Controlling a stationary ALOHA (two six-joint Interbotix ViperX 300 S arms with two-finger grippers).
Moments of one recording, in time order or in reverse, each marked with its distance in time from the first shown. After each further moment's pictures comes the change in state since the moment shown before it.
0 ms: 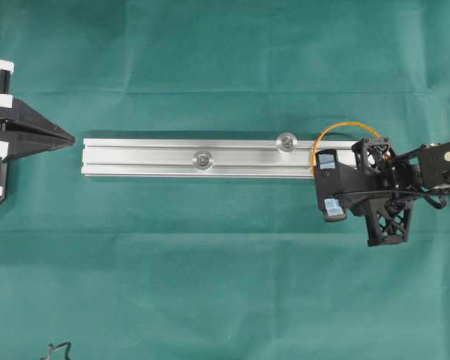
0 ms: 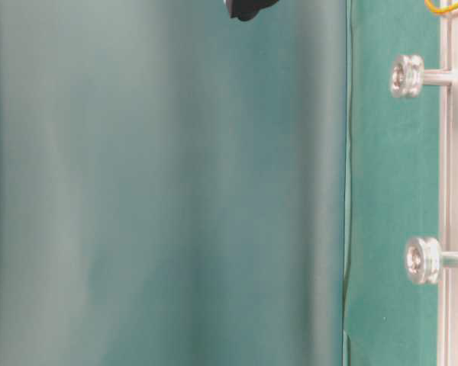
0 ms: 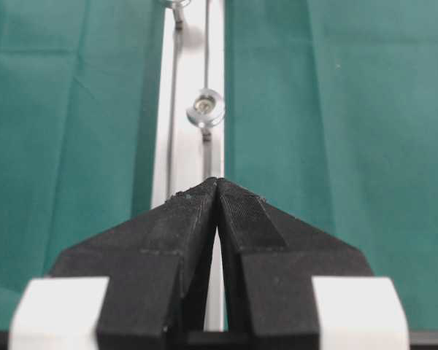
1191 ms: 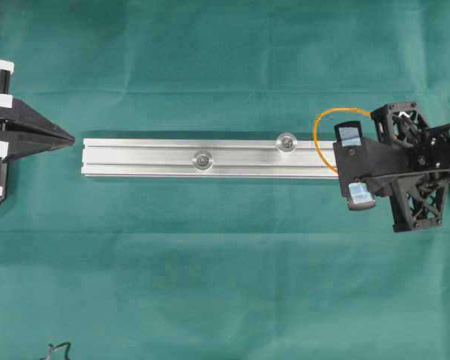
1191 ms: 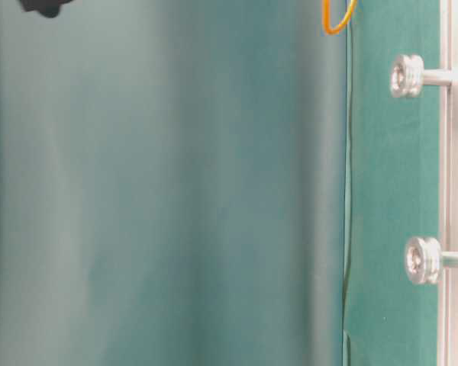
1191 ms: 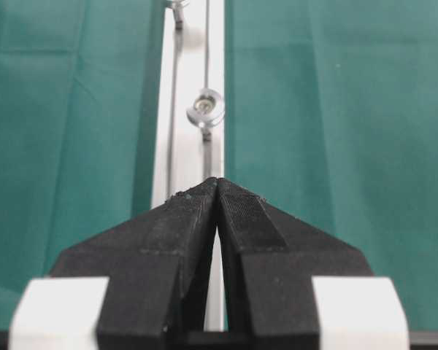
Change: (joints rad) left arm 0.000 0.000 0.000 0.000 0.000 0.000; right arm -0.003 -0.233 -0.239 -0.123 0.454 -0.003
